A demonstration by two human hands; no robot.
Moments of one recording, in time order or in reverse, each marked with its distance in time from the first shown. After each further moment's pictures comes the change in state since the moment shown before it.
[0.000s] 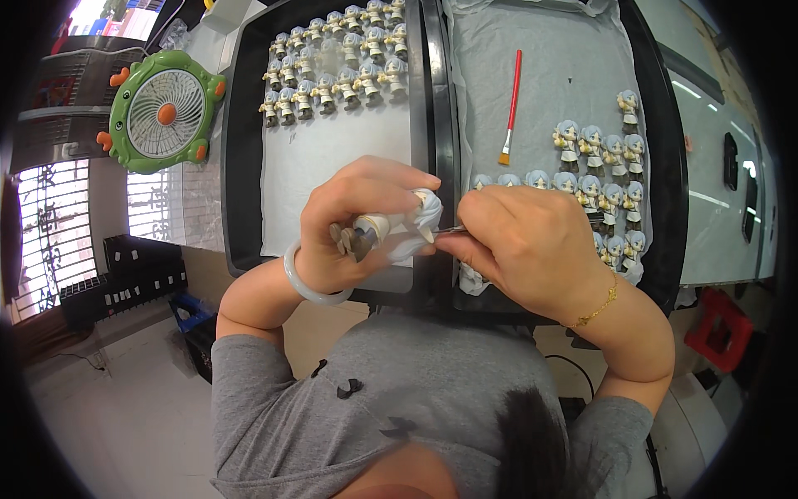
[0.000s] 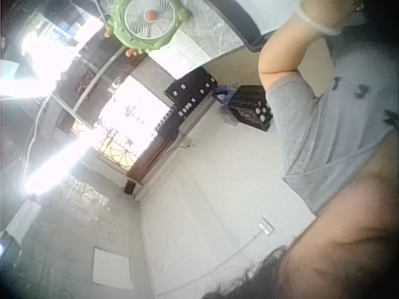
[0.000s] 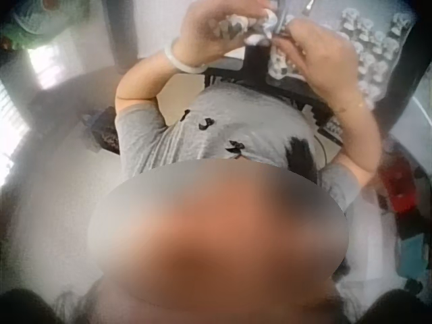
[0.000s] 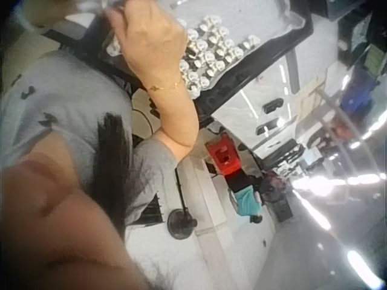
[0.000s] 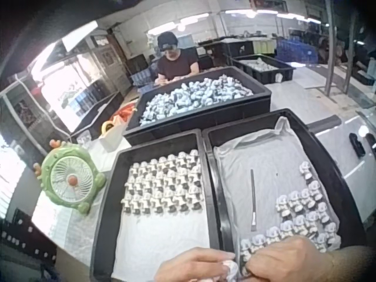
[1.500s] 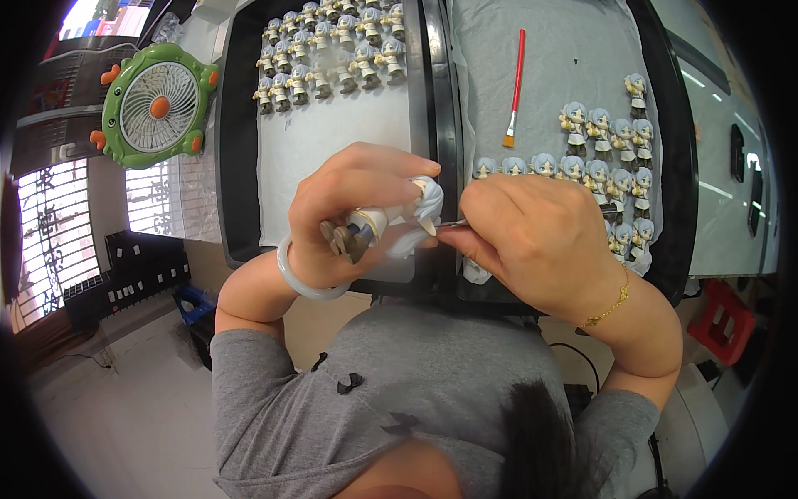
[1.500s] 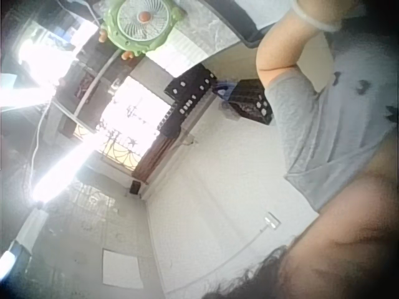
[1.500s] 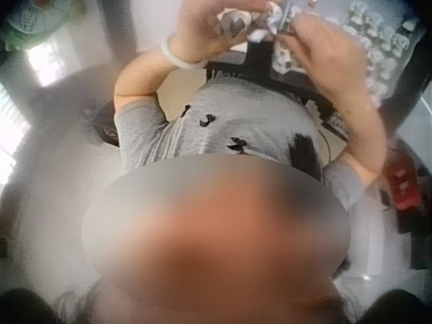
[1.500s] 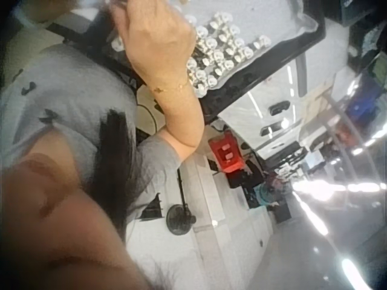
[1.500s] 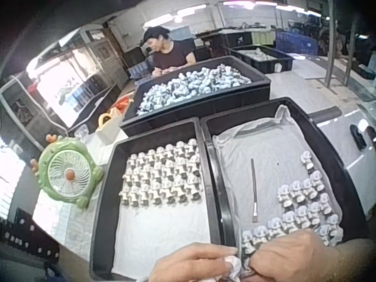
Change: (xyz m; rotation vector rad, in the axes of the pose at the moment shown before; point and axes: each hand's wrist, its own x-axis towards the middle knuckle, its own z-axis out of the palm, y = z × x) left_hand 0.000 0.002 -0.002 0.057 -0.015 0.028; right_hand -0.001 -0.002 0.001 -0.024 0.033 -0.041
